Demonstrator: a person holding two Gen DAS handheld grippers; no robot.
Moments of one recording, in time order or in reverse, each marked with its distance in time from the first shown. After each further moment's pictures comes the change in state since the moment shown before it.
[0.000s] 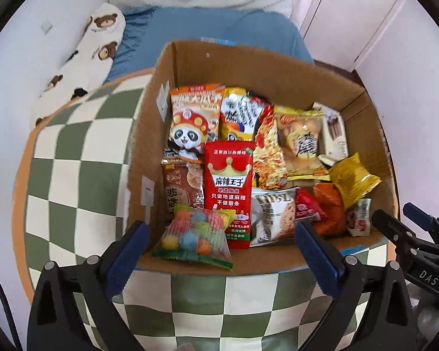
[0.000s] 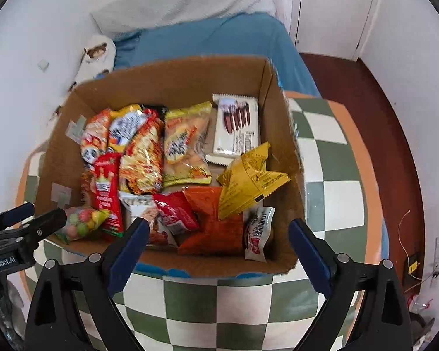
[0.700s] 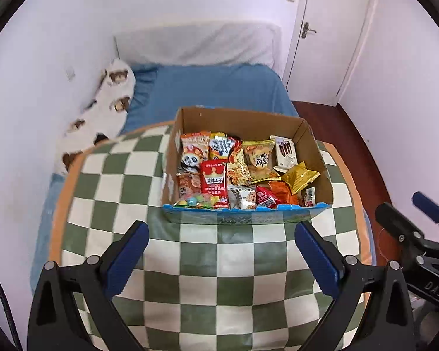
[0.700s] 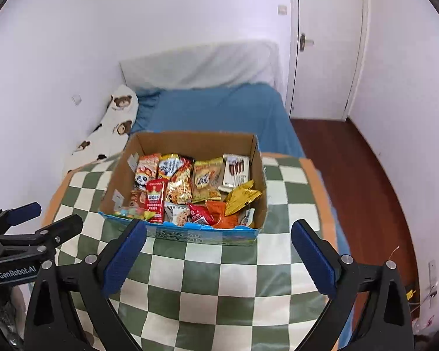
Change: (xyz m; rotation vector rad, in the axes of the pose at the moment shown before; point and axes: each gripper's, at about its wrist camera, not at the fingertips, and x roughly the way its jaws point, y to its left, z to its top) left arm -0.167 -0.034 -0.100 0.059 -0.289 0.034; right arm -0.203 0.016 -0.103 -0.068 -0.354 -0.017
